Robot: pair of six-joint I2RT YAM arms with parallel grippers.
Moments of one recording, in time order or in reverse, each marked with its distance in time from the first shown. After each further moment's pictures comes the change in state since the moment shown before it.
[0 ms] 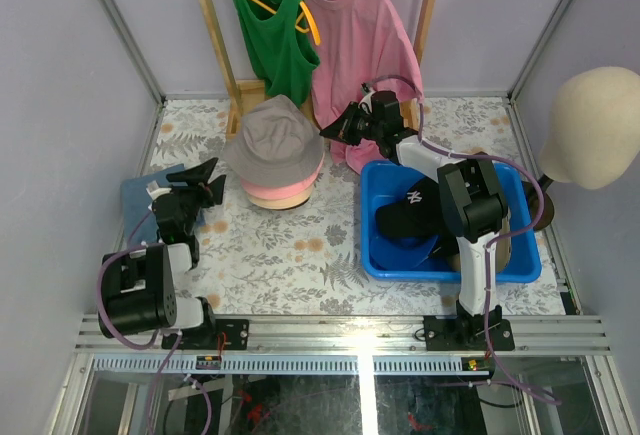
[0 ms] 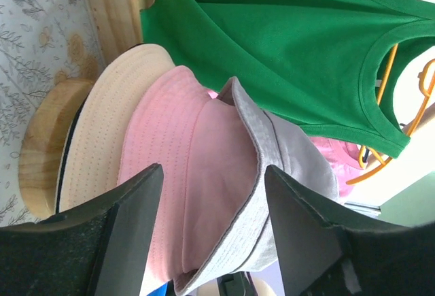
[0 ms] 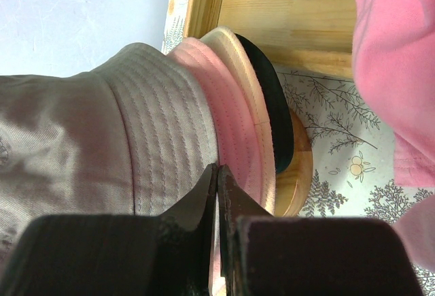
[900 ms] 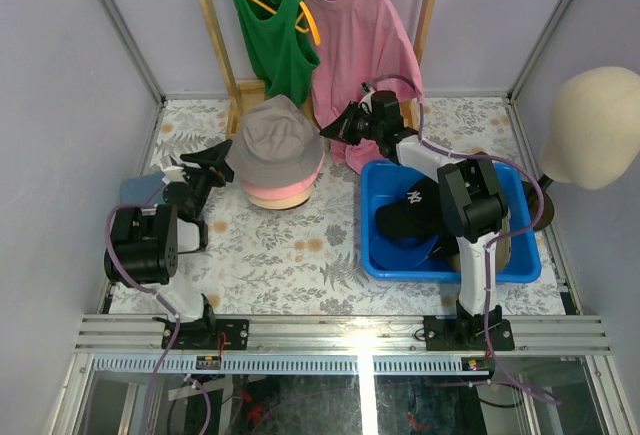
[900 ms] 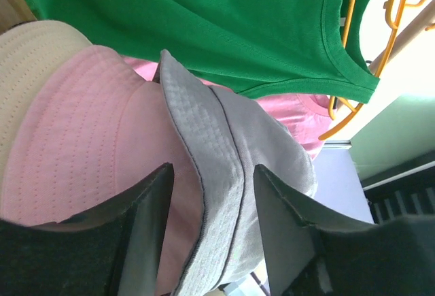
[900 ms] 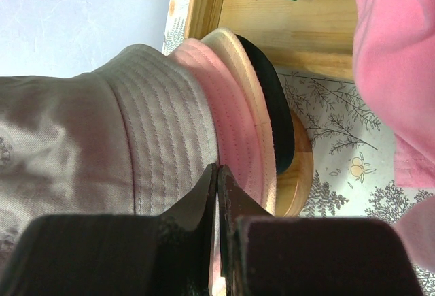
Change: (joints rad) left arm -0.082 0.303 0.133 0.414 0.039 -0.045; right arm 0.000 0.000 0.001 0.000 0.000 0.001
